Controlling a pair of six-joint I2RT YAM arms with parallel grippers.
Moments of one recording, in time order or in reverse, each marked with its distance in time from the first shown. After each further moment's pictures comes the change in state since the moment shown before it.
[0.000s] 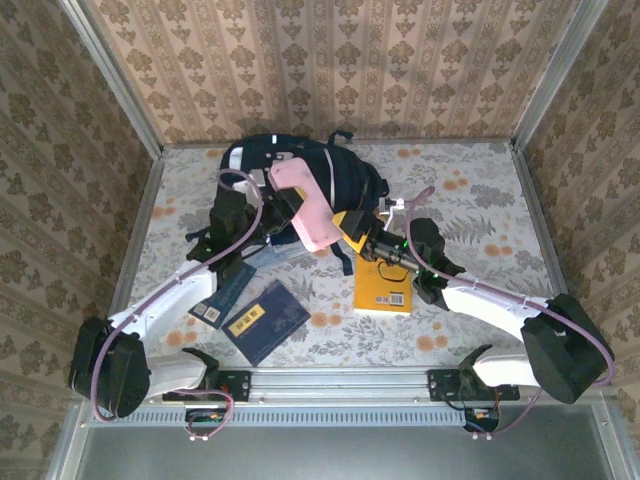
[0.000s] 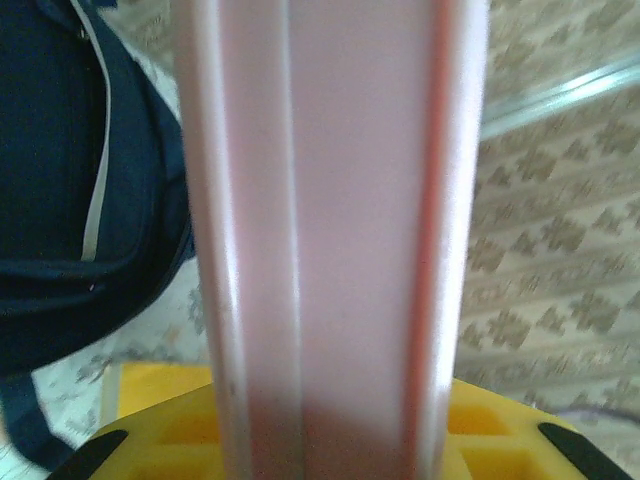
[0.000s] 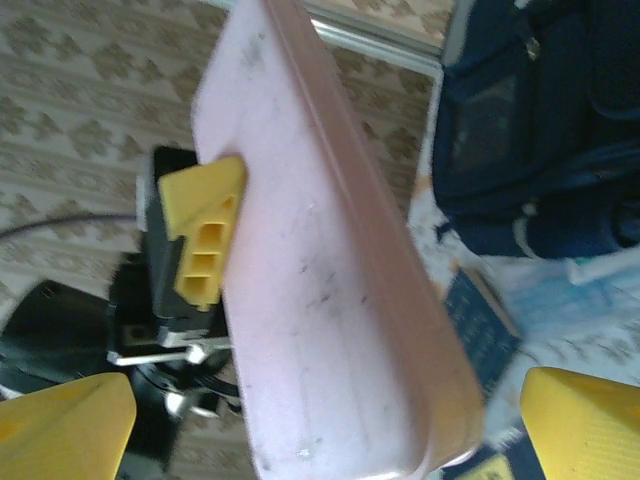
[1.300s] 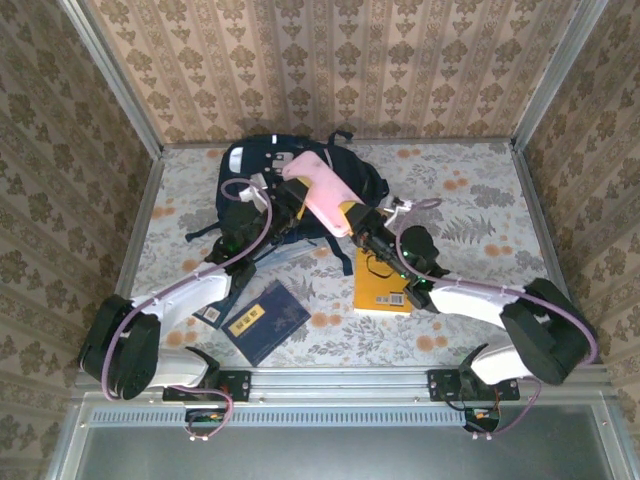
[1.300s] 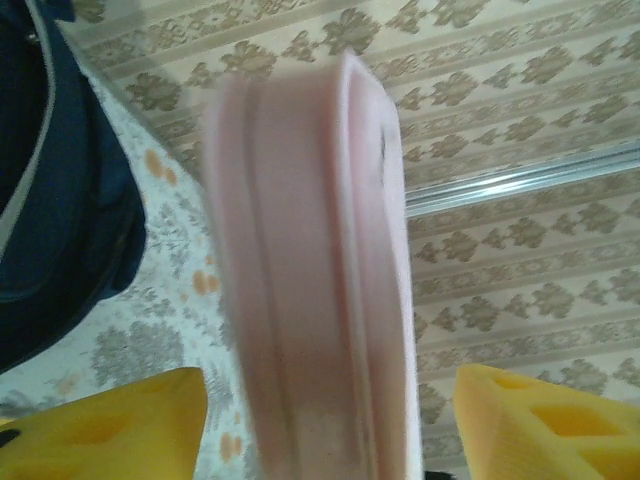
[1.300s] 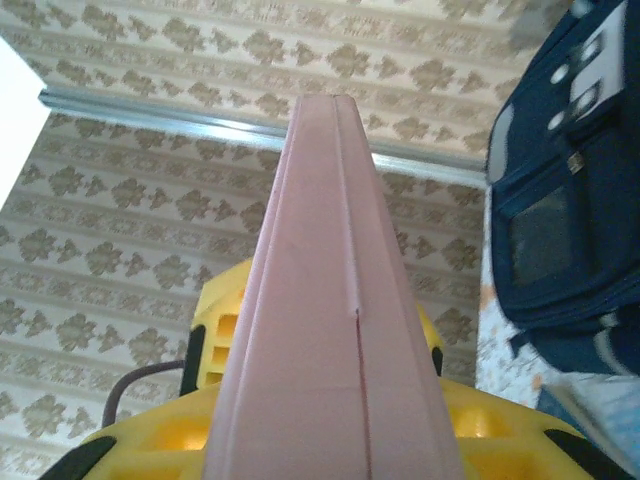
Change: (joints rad) left arm -0.058 0.101 -0.067 0.293 -0.122 -0.200; right arm 0.036 0.078 -0.045 0.268 0.301 0.129
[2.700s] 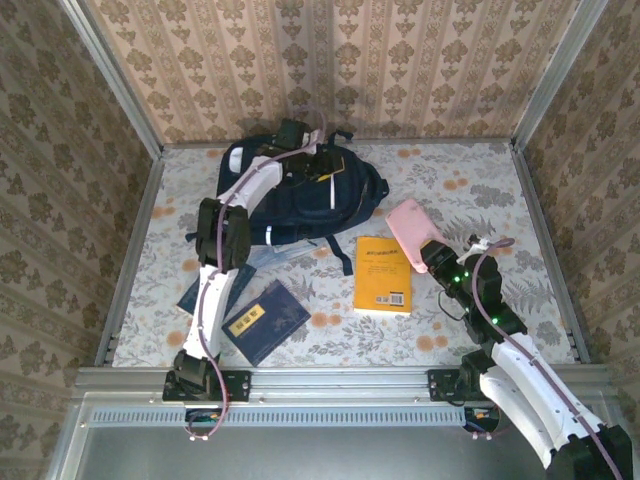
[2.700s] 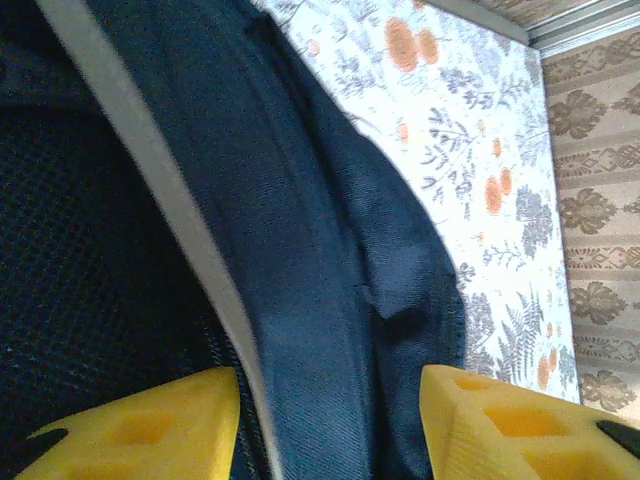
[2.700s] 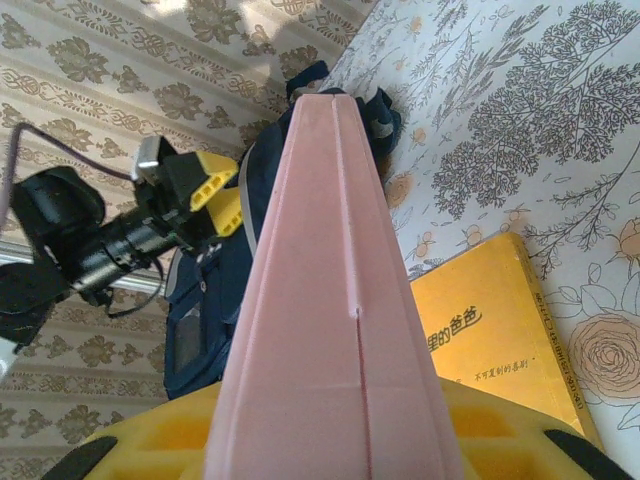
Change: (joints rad) left arm 0.161 1.170 1.526 -1.141 0.420 0.738; right arm -0.393 -0.746 -0.251 -0.942 0.002 -0.351
